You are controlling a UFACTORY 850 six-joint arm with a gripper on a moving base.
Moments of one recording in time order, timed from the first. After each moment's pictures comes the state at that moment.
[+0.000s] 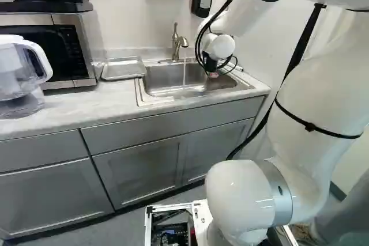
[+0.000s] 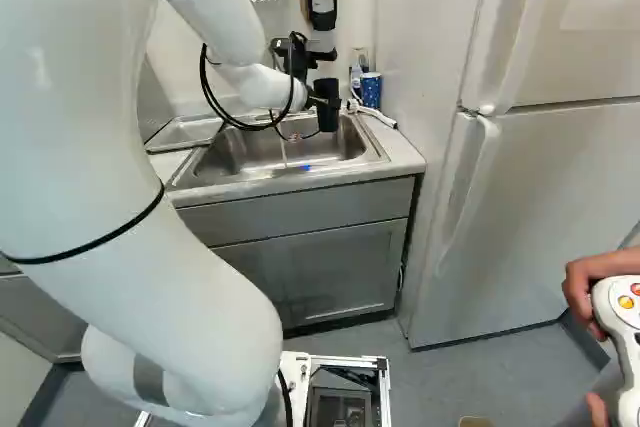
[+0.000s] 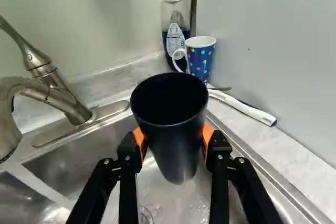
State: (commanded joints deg) arm -2.6 -1.2 -46.4 28.2 25.9 -16.9
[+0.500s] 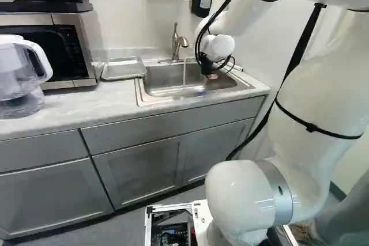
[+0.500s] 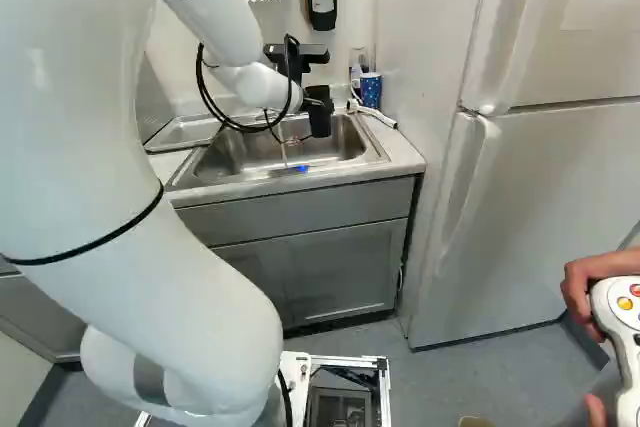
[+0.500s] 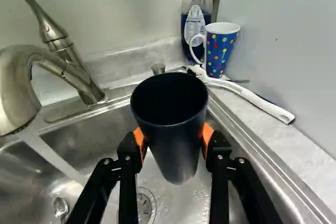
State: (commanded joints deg) arm -1.8 -1.0 -46.2 23.1 20.5 -16.9
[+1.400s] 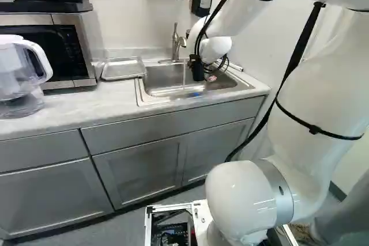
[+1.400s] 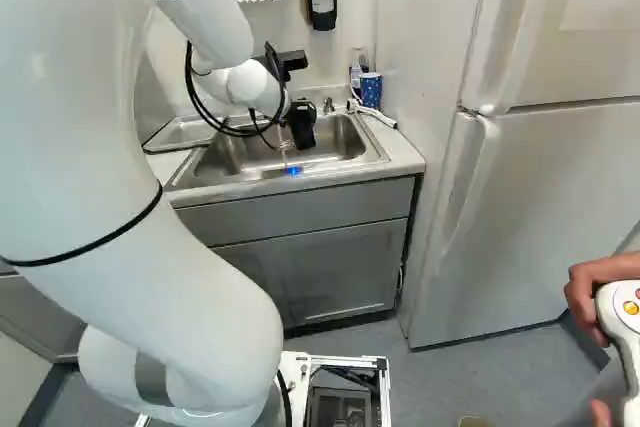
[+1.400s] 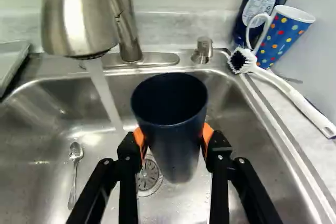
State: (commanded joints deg) arm 1.5 -0.6 -45.8 10.0 11.5 -16.9
